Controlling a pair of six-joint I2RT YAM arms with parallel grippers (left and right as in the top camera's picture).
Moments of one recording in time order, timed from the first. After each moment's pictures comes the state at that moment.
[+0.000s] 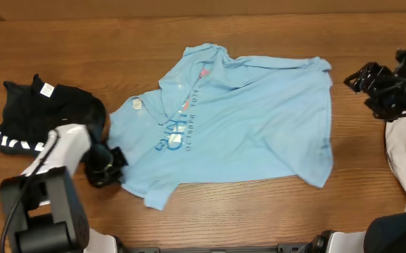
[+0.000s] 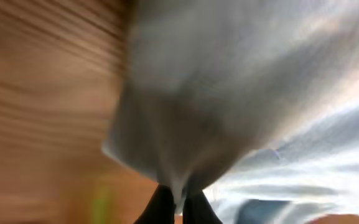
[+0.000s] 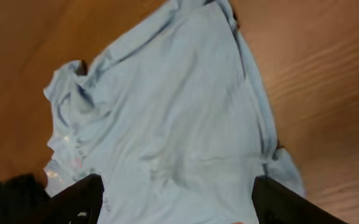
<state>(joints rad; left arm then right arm) 0.19 1.69 0.93 -1.06 0.16 -0.36 -0.38 1.57 1.58 -1.20 -0.42 0.28</state>
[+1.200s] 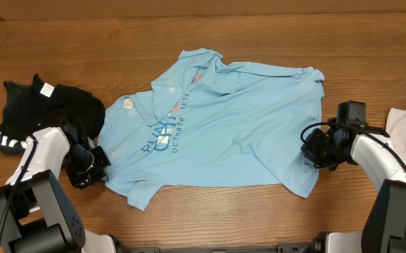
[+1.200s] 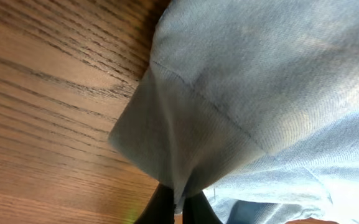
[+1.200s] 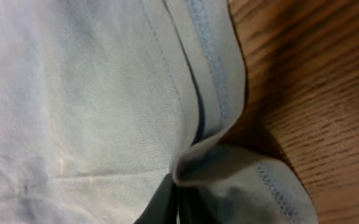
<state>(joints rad) 0.34 1.68 0.95 -1.05 0.11 -0.23 -0.18 1.58 0.81 -0.67 -0.29 0.48</state>
